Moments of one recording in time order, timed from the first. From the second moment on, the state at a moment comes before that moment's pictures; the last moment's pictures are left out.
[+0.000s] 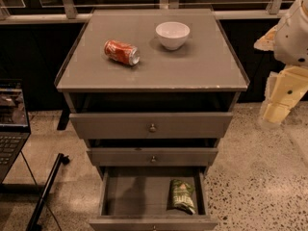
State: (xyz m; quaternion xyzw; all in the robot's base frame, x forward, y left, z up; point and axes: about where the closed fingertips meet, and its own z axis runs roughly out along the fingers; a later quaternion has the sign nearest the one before) arm 0.438 -0.217 0.976 -0.60 0.78 -0.03 0.16
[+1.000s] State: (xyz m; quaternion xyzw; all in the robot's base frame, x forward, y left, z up) arm 0.415 -0.234 0.910 -0.50 0.83 0.03 0.24
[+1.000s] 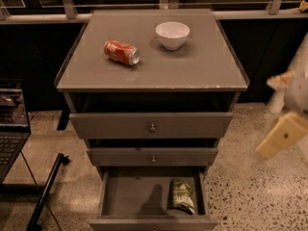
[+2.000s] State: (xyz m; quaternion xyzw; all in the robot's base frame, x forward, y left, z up) arm 0.414 -0.262 0.717 -0.28 0.92 0.08 0.25
